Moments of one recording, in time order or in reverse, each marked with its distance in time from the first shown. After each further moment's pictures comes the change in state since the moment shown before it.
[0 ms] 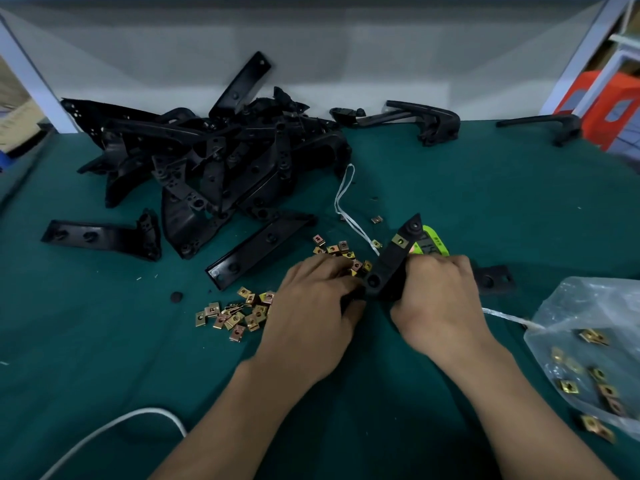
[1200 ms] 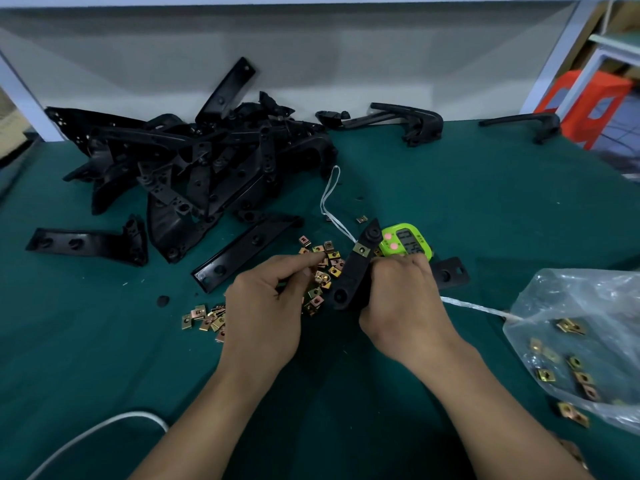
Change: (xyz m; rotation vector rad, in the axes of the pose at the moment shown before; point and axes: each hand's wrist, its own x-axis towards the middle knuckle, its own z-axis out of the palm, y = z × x) left_hand -0.007 0.001 -0.018 -0.692 0.312 -0.318; right_hand -0.007 -0.014 -0.001 0.077 -0.080 -0.120
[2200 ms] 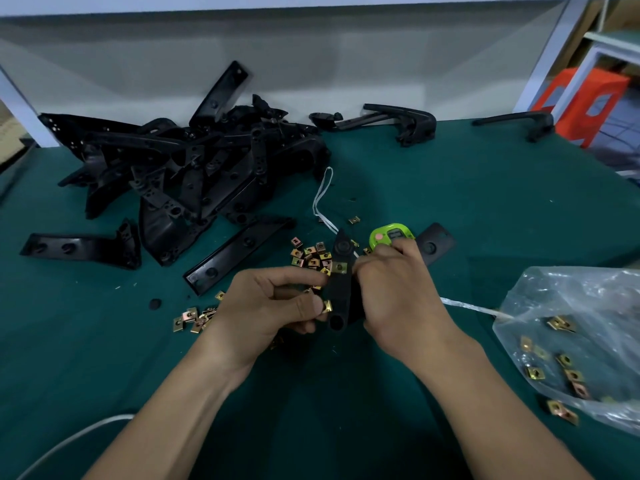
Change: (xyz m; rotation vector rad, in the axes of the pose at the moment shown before) left_hand 0.005 0.007 -0.017 -0.433 -0.408 -0.385; right_hand 0.004 0.006 -0.012 -0.247 -0.052 -0.228
